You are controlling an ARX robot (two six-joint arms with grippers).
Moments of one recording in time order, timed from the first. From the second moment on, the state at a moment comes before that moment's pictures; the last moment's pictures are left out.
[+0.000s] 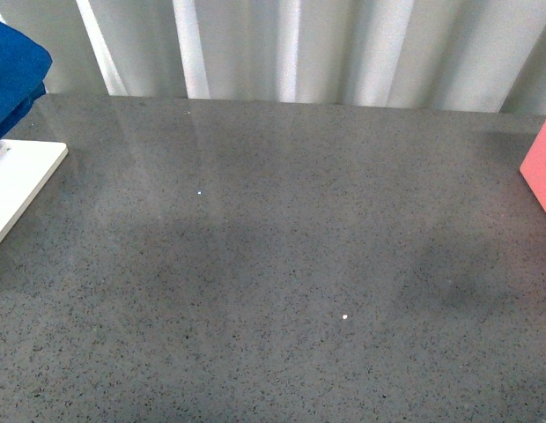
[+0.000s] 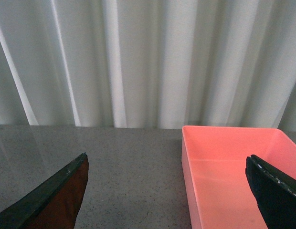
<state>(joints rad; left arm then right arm) 0.29 1.90 1.30 -0.12 0.00 0.40 0.00 0.00 0.02 0.00 0.00 -0.01</state>
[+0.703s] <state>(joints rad) 0.29 1.95 1.25 -0.08 -0.02 0.44 0.00 0.00 0.02 0.00 0.00 -0.01</state>
